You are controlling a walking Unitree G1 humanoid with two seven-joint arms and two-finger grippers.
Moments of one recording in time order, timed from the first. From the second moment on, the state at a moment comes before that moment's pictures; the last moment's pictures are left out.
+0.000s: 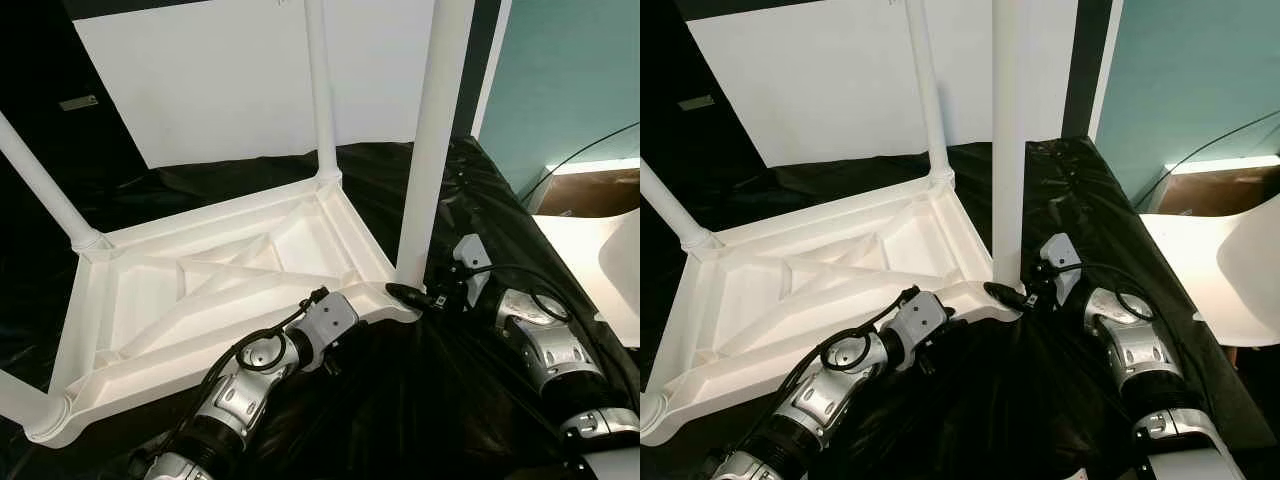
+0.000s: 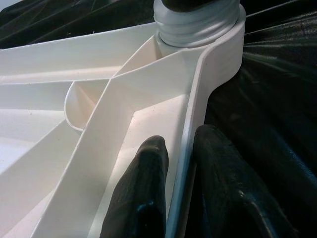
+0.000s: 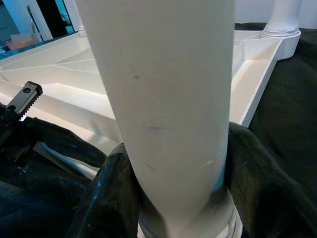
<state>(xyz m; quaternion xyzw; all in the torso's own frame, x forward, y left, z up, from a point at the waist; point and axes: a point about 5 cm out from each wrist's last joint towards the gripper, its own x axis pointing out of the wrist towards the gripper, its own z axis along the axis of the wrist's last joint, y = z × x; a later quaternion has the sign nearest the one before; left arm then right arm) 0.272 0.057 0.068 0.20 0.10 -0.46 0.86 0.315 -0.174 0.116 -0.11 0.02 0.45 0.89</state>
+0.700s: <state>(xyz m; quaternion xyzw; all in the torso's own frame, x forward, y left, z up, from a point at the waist) 0.279 0.063 0.069 0.21 0.10 -0.45 0.87 0.292 -0.127 0.096 -0.04 -0.08 0.13 0.99</state>
